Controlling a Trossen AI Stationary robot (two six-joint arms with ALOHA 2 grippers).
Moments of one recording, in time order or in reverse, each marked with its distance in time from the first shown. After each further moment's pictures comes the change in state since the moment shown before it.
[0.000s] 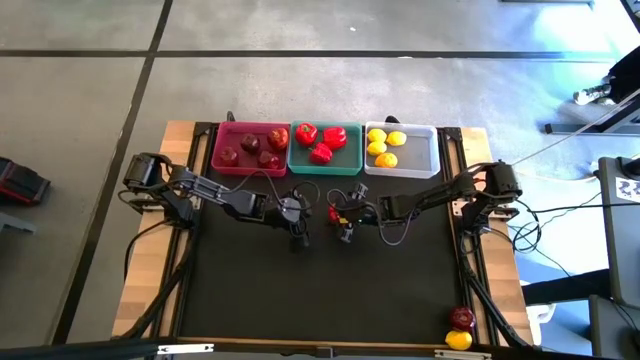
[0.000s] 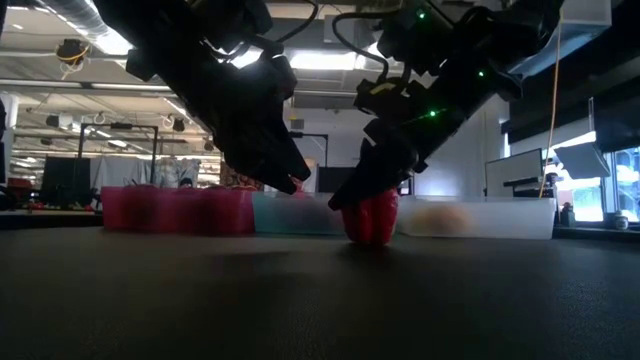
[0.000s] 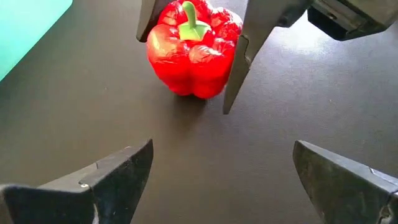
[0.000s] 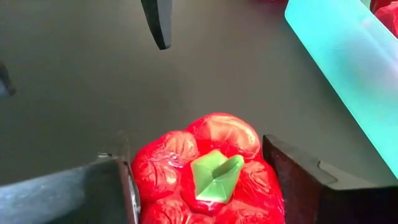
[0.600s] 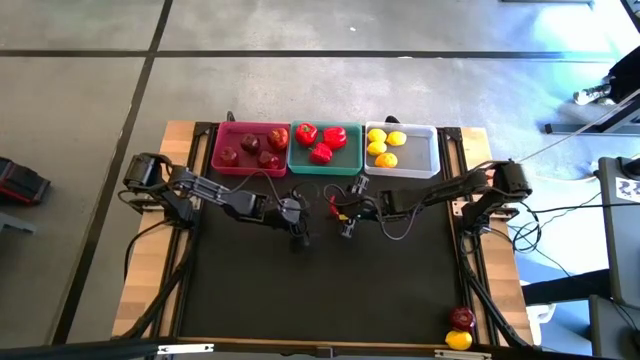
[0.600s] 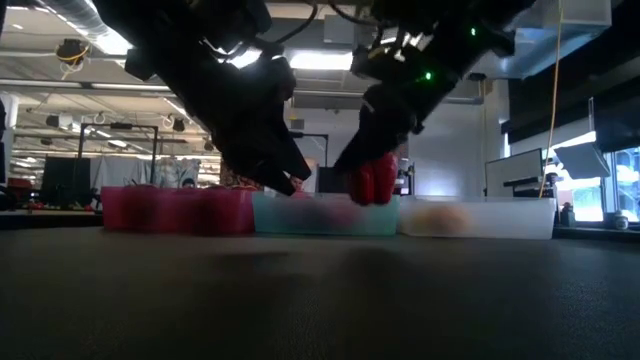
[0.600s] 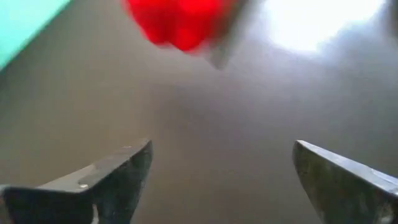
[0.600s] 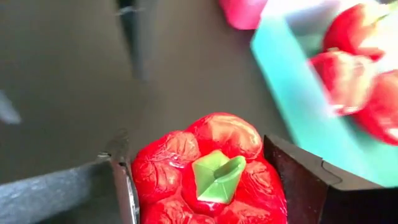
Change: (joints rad) left arm -0.009 0.000 0.000 -0.003 -0.003 -0.034; right arm -0.002 -0.081 0.133 -0.252 0.070 -0.086
